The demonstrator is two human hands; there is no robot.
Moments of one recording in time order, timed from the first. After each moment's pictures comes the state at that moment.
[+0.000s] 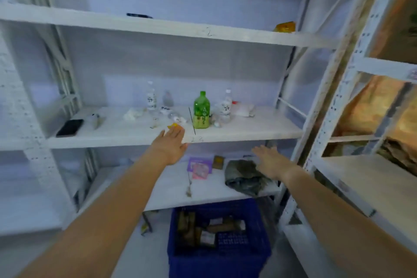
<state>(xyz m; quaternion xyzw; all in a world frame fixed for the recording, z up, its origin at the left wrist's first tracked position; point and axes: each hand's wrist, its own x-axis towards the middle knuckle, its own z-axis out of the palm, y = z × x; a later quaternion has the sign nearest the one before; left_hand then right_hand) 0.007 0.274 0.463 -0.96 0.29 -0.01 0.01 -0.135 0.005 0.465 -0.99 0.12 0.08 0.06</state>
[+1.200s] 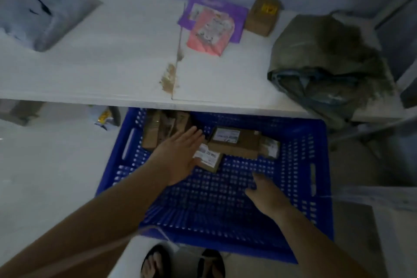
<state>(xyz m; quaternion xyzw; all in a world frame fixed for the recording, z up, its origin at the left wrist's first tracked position) 0.249 0.052 -0.228 -0.90 0.33 0.26 0.04 0.145 -0.176 -0.251 -0.83 0.24 0.41 0.28</state>
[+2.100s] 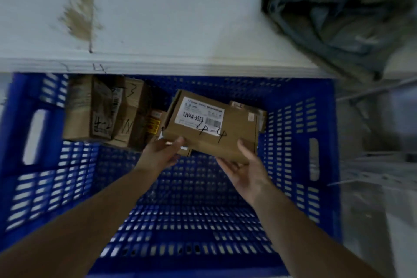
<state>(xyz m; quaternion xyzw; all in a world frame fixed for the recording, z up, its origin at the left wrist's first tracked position) 0.240 -0.006 -0.395 -0.65 -0.25 0.43 -0.58 0.166 -0.196 -0.375 -0.22 0.58 0.06 0.78</state>
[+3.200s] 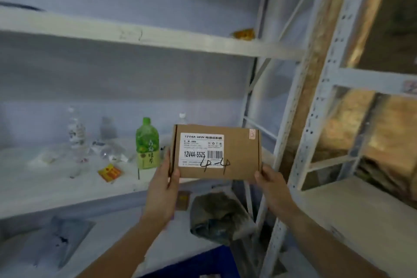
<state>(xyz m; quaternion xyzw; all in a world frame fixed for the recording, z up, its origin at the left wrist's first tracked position) 0.078 0.068 0.394 -0.72 0.29 -0.08 -0.63 -0.042 -0.143 0.420 -0.78 0.17 -0.27 0.54</state>
